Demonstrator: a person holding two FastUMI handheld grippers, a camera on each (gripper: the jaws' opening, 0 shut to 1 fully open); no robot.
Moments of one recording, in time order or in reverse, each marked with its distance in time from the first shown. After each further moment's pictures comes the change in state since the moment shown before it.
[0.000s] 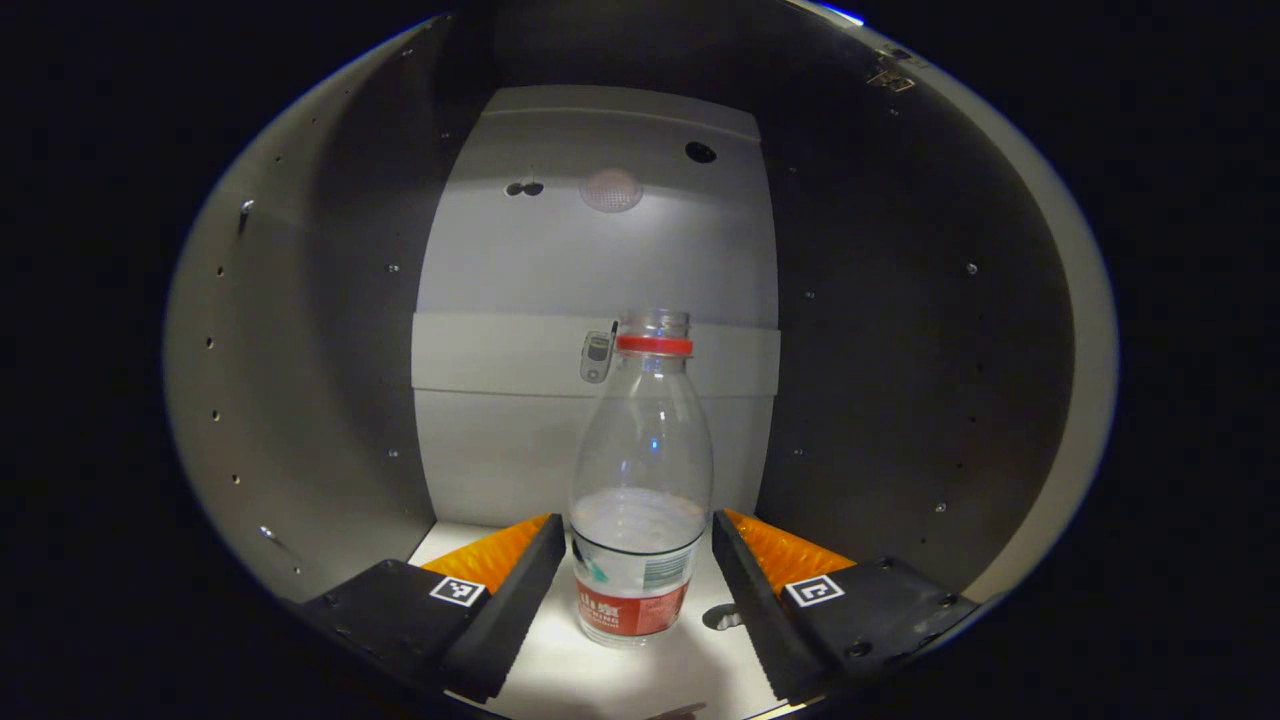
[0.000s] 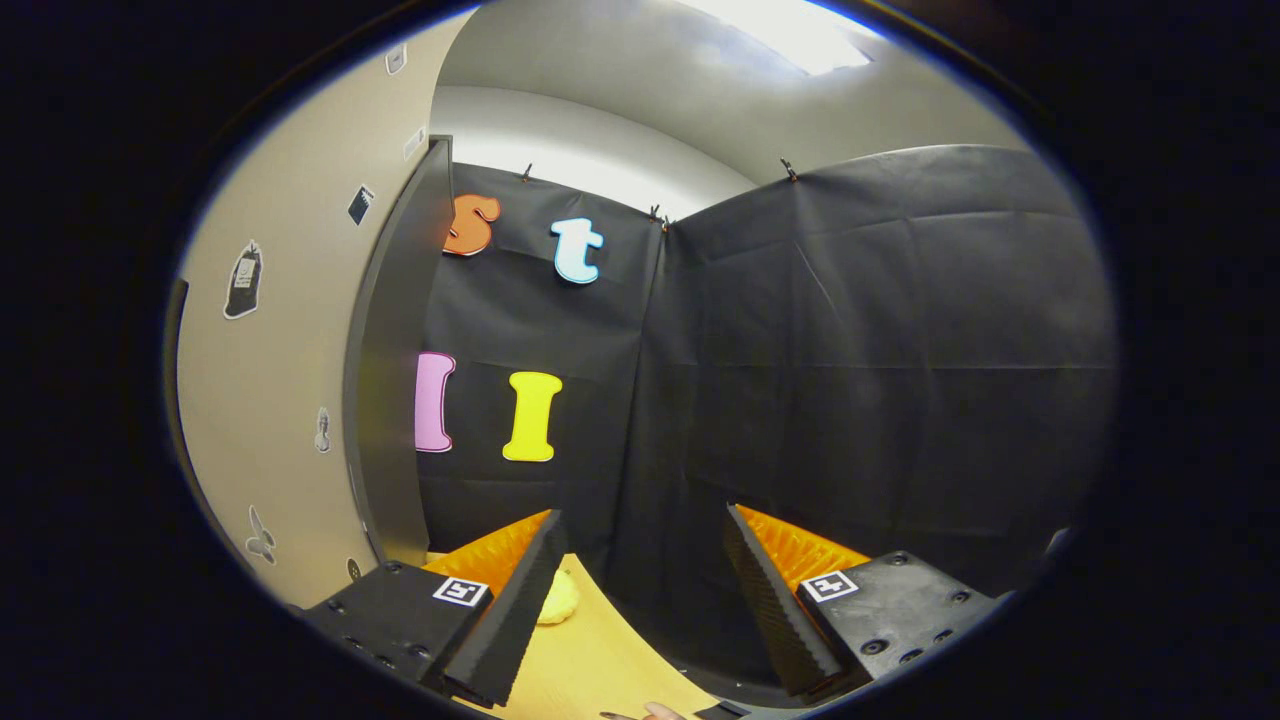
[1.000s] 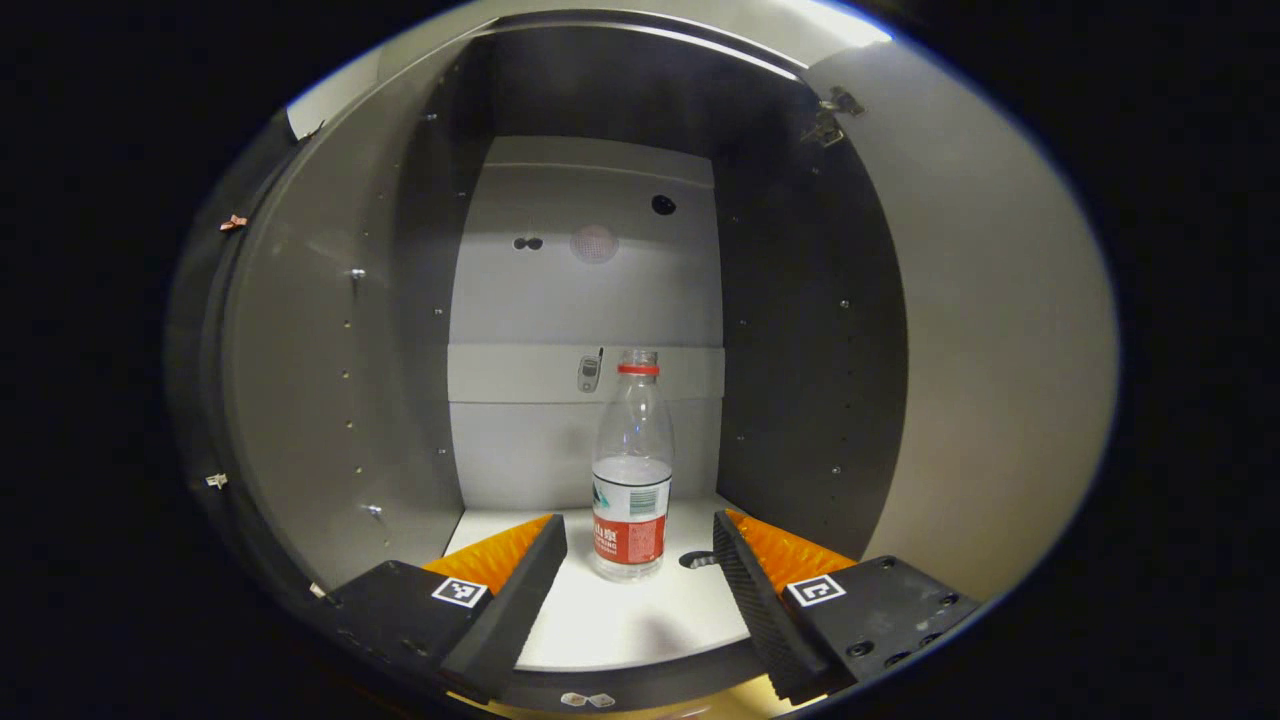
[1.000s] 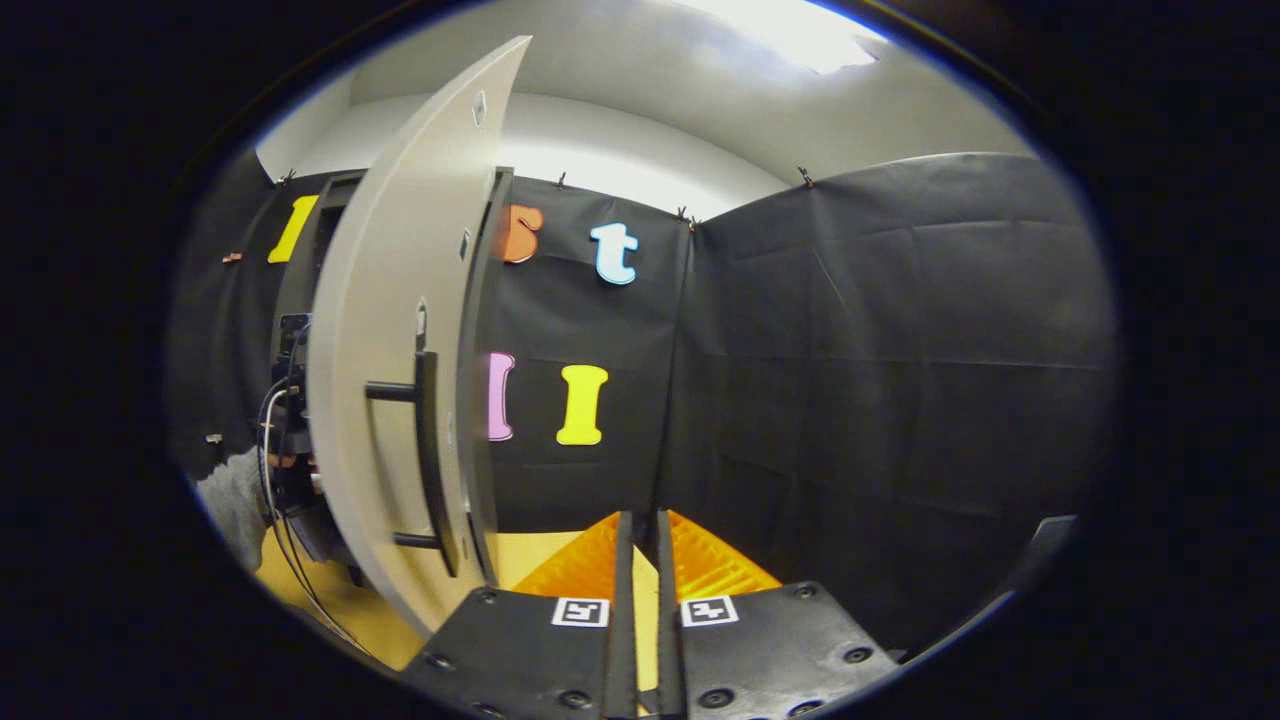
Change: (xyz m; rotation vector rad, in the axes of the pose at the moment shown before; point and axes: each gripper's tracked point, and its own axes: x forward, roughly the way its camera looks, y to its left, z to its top) left arm -0.104 -0.007 0.003 0.035 -0.048 -0.083; right arm -0.122 0.044 0.026 0.014 0.041 0.042
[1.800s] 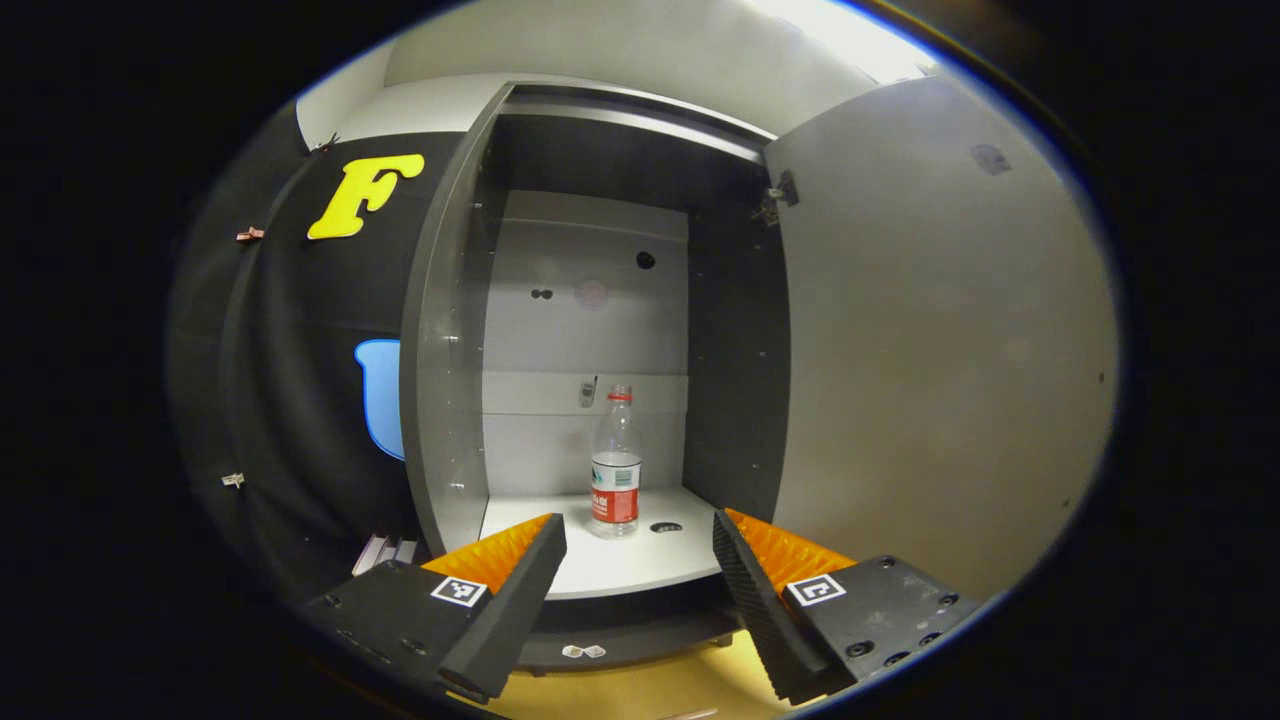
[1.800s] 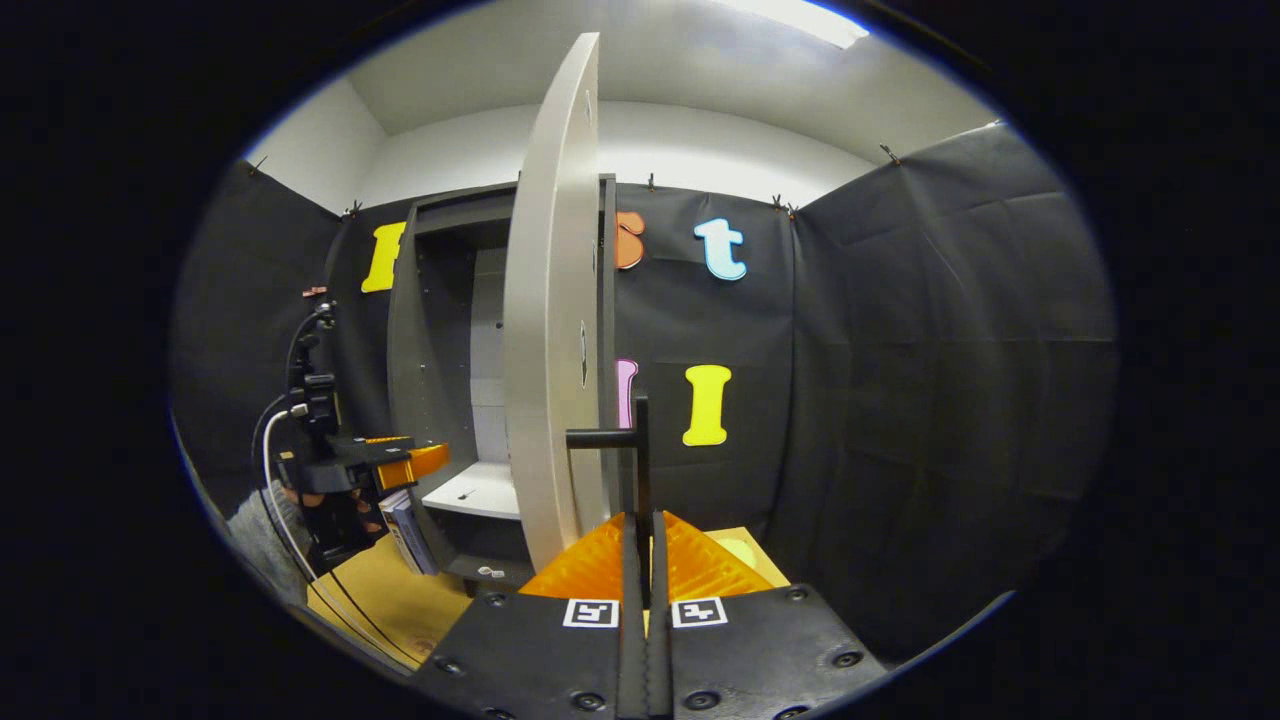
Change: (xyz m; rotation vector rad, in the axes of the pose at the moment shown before) left arm -0.150 -0.007 0.033 -0.017 -0.028 -0.039; right arm -0.030 0.120 0.014 0.111 0.026 0.369
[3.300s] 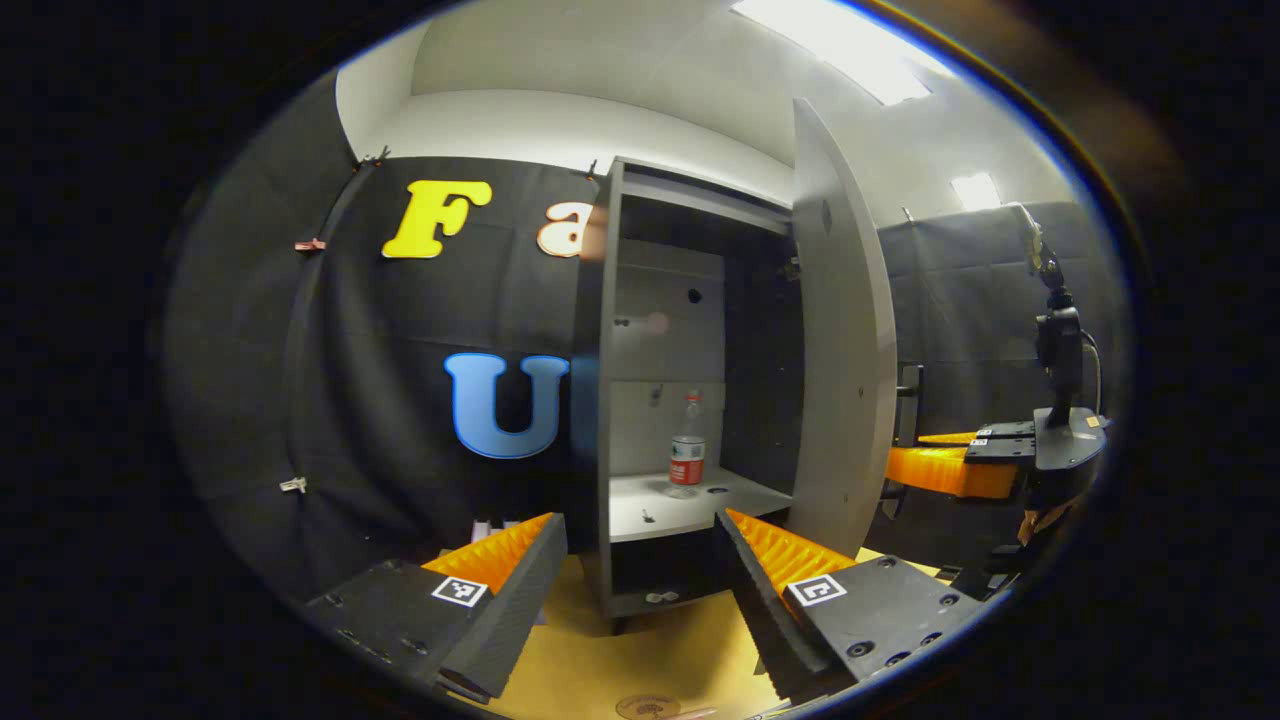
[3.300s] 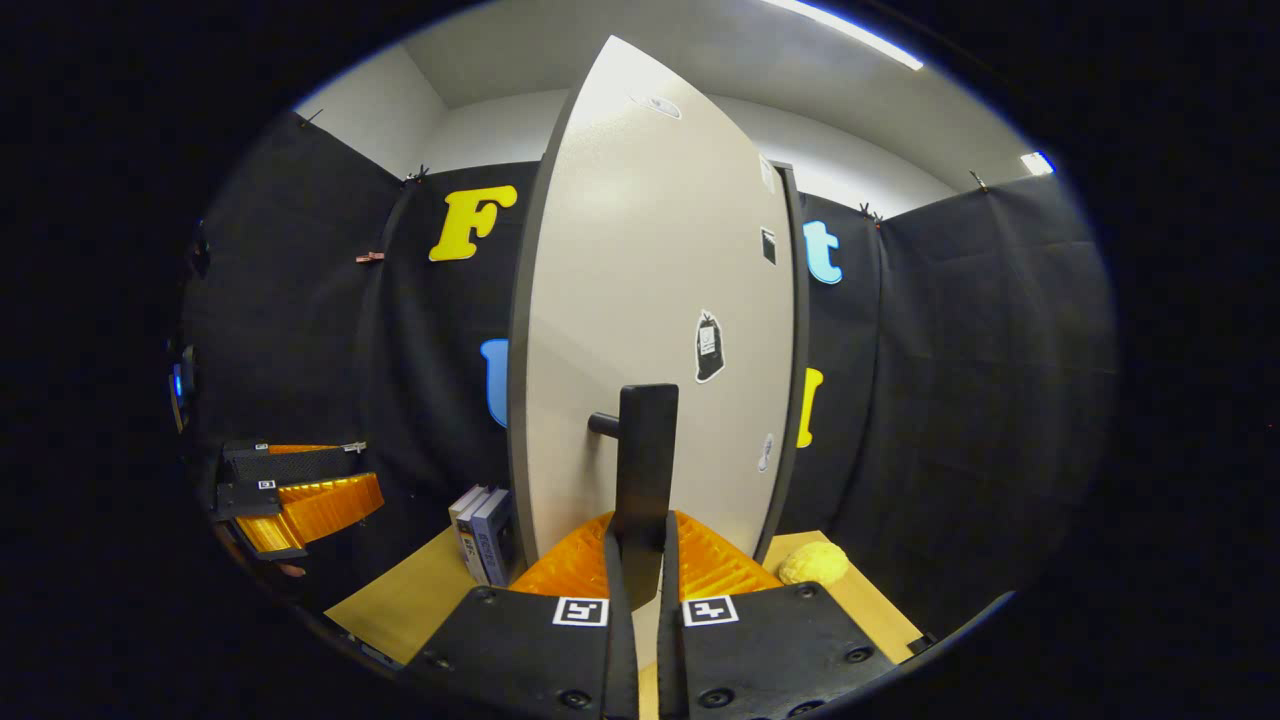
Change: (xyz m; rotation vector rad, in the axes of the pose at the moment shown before) left arm -0.210 0.096 0.015 0.012 -0.030 -0.053; right arm 0.042 0.210 -0.023 -0.066 0.038 0.078
